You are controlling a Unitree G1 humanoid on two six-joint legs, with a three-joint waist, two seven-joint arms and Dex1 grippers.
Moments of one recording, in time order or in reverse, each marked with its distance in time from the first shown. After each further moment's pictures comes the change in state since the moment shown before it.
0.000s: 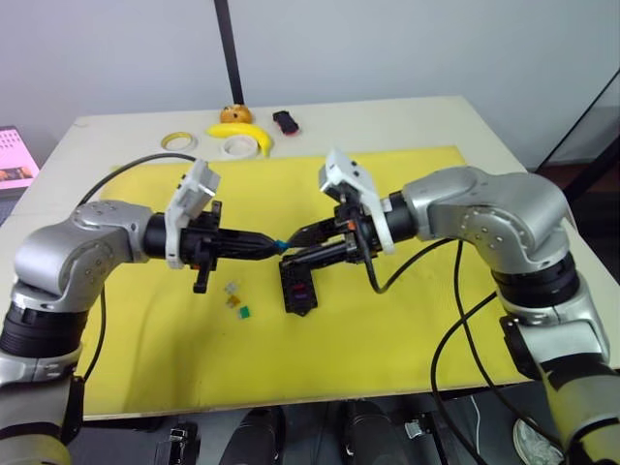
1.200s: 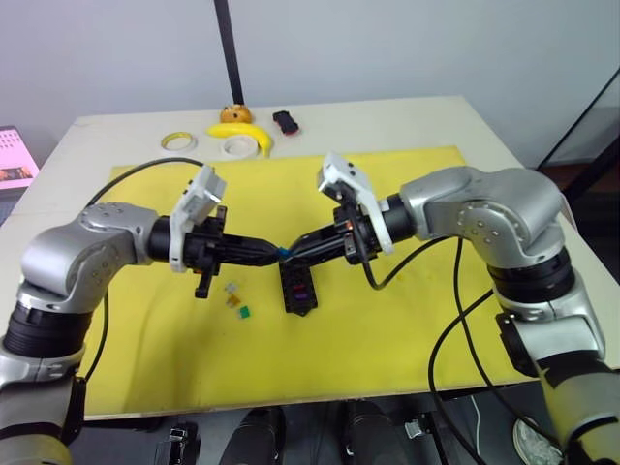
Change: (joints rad) left arm 0.000 -0.004 -0.028 -0.002 0.015 -0.010 -0.022; right arm -0.018 0.018 -0.002 0.039 -0.001 0.074 -0.003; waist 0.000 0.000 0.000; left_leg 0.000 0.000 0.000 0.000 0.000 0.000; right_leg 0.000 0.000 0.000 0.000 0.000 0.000
